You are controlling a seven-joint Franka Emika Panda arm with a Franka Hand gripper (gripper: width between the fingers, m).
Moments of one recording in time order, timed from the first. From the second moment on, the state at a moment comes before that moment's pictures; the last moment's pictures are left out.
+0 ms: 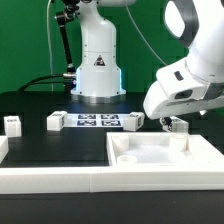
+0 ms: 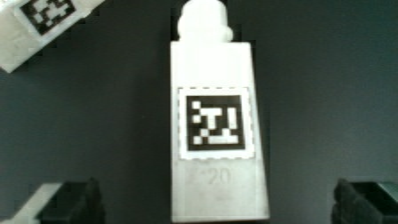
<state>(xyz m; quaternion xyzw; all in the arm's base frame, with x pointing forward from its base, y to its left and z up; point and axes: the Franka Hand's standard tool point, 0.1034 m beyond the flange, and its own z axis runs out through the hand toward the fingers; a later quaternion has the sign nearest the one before) 0.423 0.158 0.027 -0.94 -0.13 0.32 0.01</state>
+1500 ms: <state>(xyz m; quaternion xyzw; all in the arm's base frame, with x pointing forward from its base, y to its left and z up) 0.396 0.157 0.011 -0.86 -0.15 0.49 0.01</state>
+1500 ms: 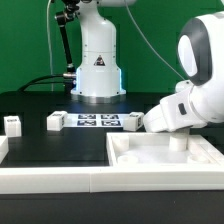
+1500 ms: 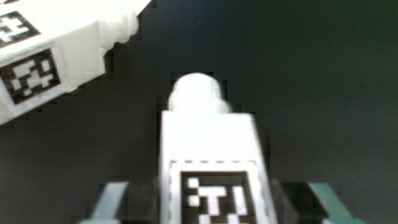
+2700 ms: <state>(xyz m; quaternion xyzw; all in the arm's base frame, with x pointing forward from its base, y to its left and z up) 0.430 0.150 0.044 -0.89 -0.15 0.42 0.05</state>
